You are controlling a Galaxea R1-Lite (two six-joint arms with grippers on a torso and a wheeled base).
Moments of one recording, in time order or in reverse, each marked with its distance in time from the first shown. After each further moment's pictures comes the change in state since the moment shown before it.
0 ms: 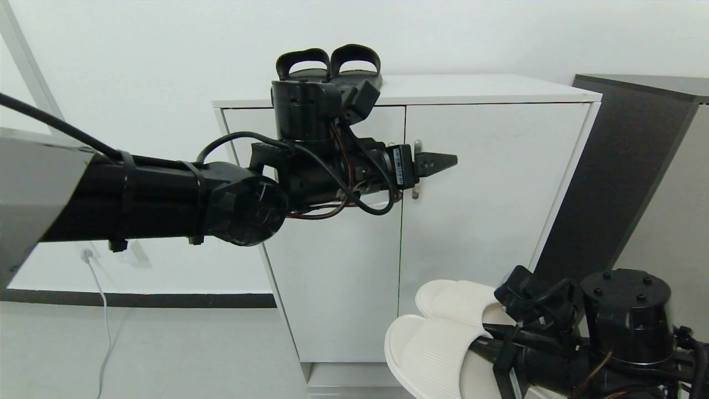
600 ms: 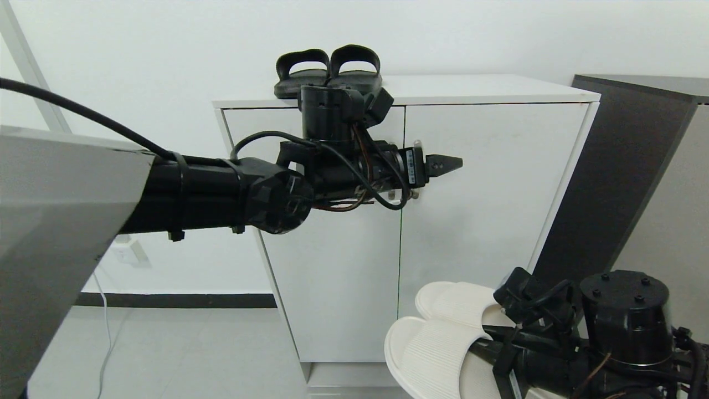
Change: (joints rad) left arm 0.017 0.113 -0.164 0.093 0.028 0.001; right arm 0.001 0.003 0.004 0.000 0.003 0.001
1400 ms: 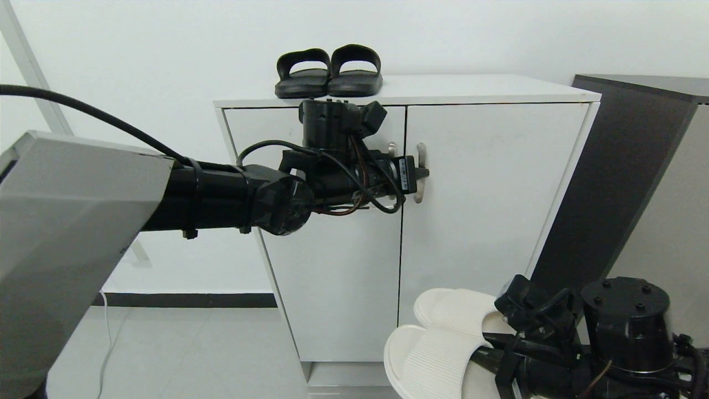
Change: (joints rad) left arm -0.009 0.015 0.029 0.005 0.006 0.000; right arm 0.000 0.008 0.038 -0.048 0.047 -0.002
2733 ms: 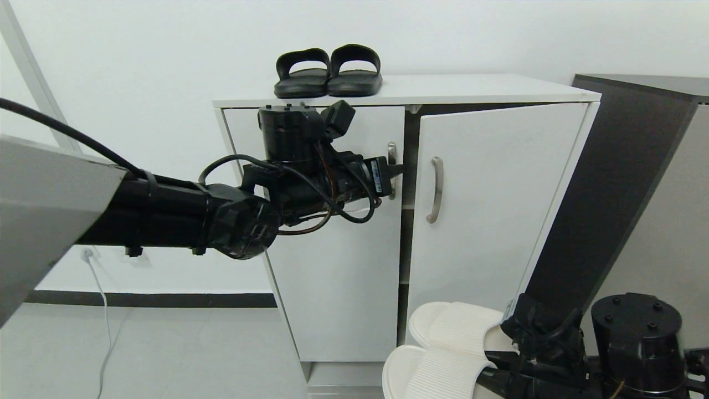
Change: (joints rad) left arm 0.057 -0.106 0.244 -0.245 0.006 -0.010; right arm 0.013 0.001 0.069 -0.056 0.054 -0.029
